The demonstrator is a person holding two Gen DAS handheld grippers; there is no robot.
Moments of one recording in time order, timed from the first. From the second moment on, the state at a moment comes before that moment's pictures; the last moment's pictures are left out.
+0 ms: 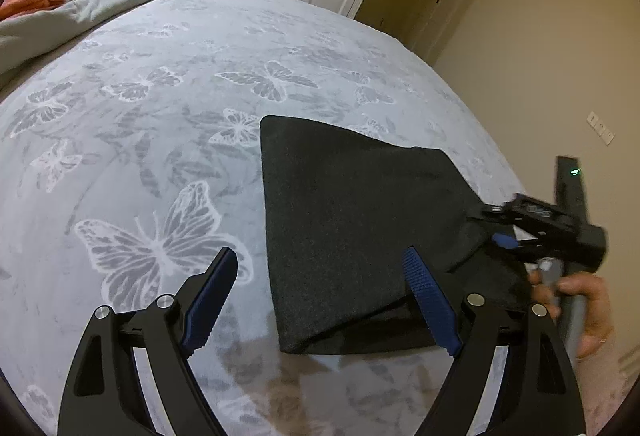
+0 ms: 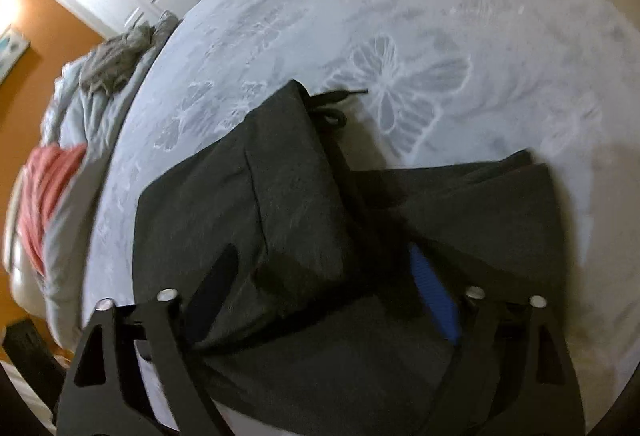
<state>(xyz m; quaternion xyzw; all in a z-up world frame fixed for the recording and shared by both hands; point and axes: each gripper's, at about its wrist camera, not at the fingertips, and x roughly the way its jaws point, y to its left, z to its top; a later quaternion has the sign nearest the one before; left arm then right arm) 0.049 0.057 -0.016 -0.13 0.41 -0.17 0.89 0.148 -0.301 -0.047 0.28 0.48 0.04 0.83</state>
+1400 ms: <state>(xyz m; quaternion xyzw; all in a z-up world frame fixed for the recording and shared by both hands) 0.042 0.039 -0.031 -0.10 0.43 -0.16 0.88 0.056 -0.333 -0.041 0.26 0.47 -0.01 0.84</state>
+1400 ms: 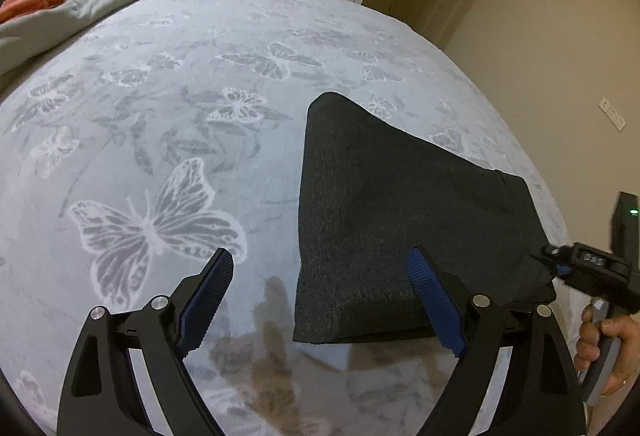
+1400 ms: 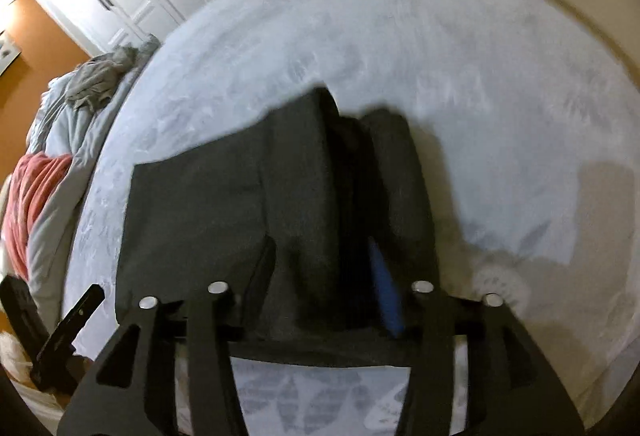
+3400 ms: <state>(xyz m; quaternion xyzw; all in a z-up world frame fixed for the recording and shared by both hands) 0.061 0.241 -0.032 -0.38 0.43 -0.05 0.82 0.042 -0.232 0.016 0.08 0.44 0.07 0.89</state>
